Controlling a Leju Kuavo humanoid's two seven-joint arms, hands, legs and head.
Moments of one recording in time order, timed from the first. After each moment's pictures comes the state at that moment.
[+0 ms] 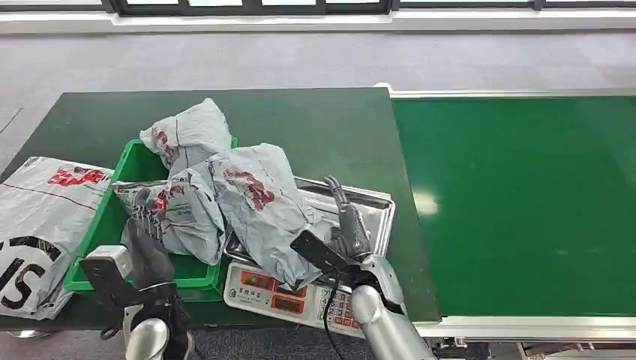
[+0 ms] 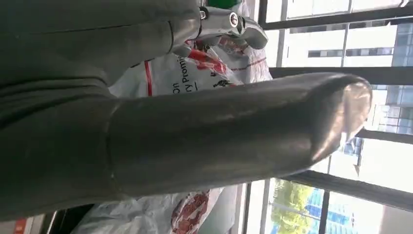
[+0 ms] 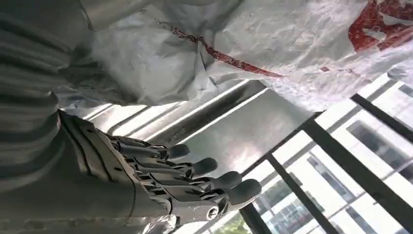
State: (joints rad) left arm 0.03 -0.21 -0.06 -1.59 -0.05 0.25 -0.43; right arm -0.25 0.27 0.31 -0.97 0.77 -0.22 -0.27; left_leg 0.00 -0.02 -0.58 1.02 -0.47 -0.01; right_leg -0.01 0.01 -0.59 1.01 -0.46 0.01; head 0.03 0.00
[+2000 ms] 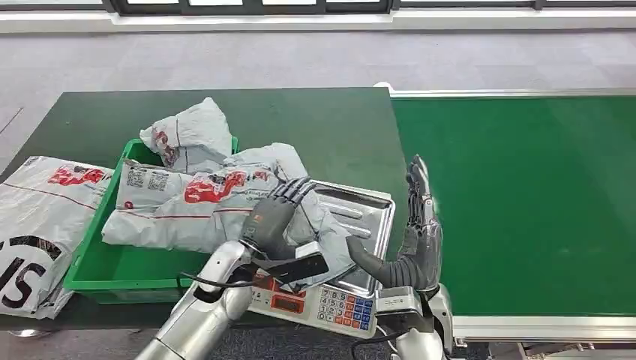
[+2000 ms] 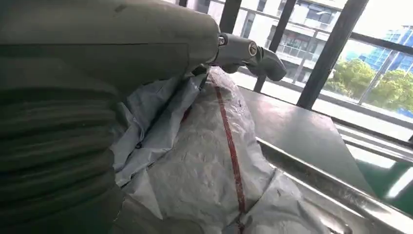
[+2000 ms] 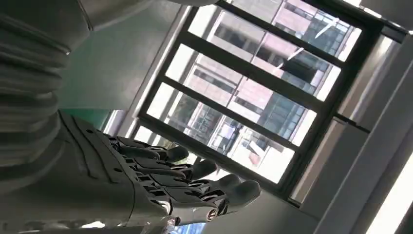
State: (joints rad) left arm -0.39 -0.07 -0.57 -1.05 -0.96 0.25 -0.24; right arm 0.02 0.17 0.34 -1.59 0.47 -0.38 -0.60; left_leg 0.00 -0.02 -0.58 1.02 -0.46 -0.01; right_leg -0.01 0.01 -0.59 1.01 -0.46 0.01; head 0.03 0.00
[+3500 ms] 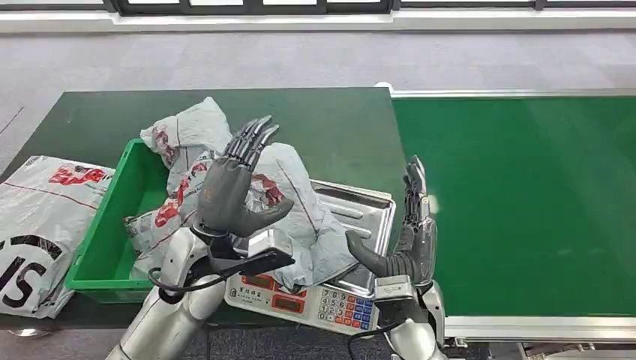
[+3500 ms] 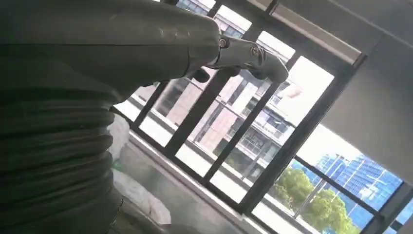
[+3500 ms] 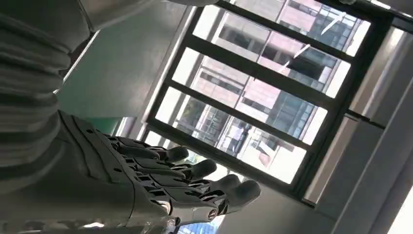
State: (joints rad) left arm -0.38 0.03 -0.58 -1.49 -0.90 0.42 -0.22; right arm -0.02 0.17 0.34 -1.50 0.41 -0.43 -0.62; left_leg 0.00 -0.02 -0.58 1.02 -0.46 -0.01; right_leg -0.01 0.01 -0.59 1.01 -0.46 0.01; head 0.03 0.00
